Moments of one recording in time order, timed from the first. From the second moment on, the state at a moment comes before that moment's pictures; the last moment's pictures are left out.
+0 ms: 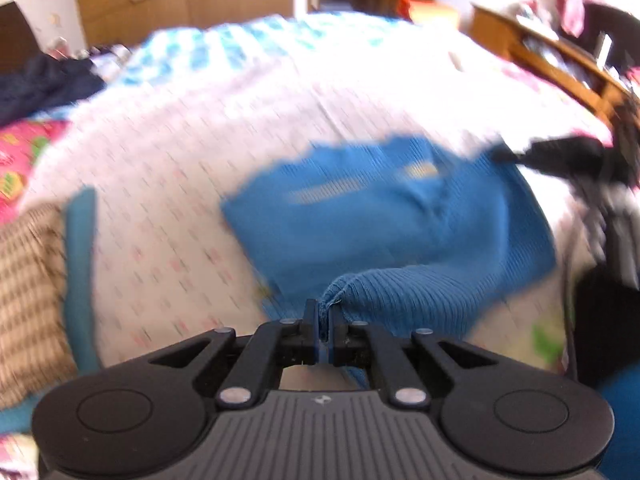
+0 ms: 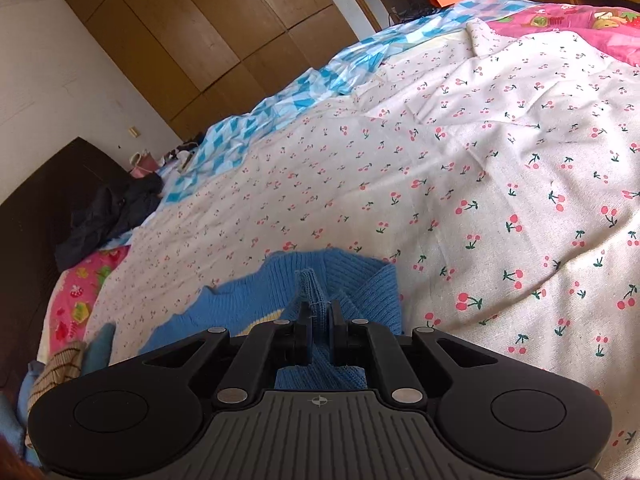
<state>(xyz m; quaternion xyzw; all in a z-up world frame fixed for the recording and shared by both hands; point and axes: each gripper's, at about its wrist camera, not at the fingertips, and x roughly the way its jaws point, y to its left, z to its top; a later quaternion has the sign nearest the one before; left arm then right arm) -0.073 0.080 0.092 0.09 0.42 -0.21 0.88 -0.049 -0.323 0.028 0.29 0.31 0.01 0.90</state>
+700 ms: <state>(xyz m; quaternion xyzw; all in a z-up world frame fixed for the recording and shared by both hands) 0.055 0.114 0.020 -0.02 0.43 -0.10 0.90 -0.027 -0.333 0.009 0.29 0.31 -0.07 0.90</state>
